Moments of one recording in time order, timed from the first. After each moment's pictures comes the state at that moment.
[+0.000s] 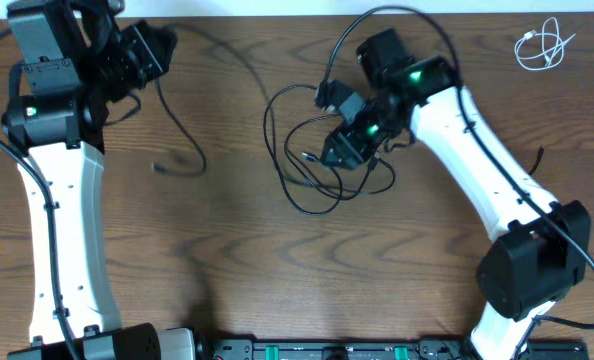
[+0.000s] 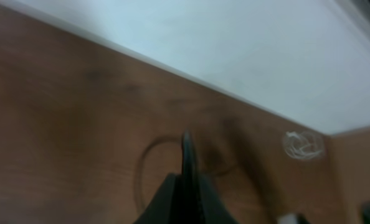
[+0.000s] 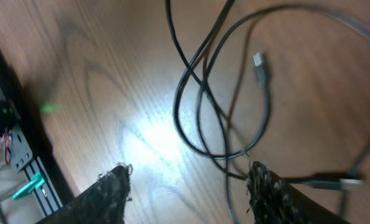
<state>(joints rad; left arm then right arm) 0.17 1.52 1.67 -0.79 0.50 -0.38 0.46 1.91 1.72 -1.13 -0.50 -0.35</state>
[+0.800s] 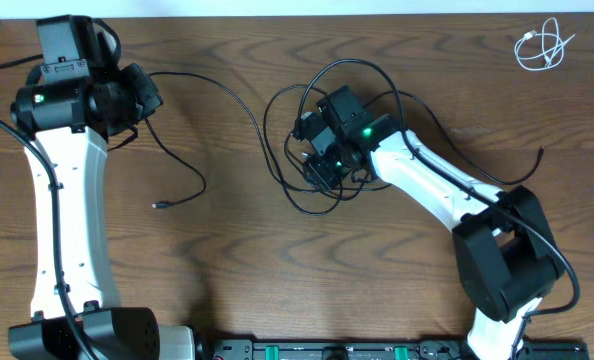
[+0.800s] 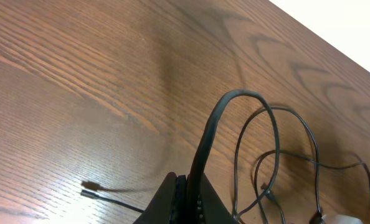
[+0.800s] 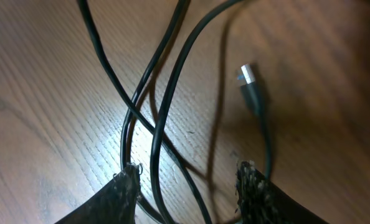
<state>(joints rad) 0.17 1.58 1.67 -1.07 0.13 -0.36 0.59 1.96 1.40 -0.63 -0.30 -0.14</state>
